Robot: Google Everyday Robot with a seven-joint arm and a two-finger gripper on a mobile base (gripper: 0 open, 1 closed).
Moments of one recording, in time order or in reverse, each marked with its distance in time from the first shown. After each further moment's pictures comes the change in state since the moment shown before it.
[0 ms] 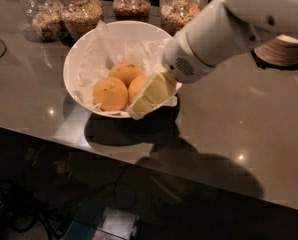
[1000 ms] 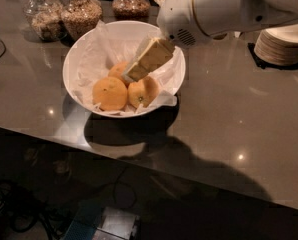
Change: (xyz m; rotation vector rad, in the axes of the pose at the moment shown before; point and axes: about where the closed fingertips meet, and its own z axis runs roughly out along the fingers) arm -0.085 -0.029 -0.047 0.220 -0.293 -0.375
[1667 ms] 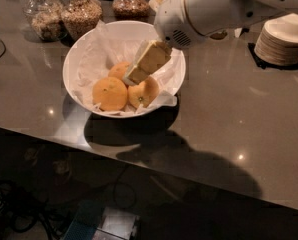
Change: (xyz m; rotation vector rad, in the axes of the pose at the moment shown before) arm 0.016 0.000 0.014 -0.045 0.076 0.019
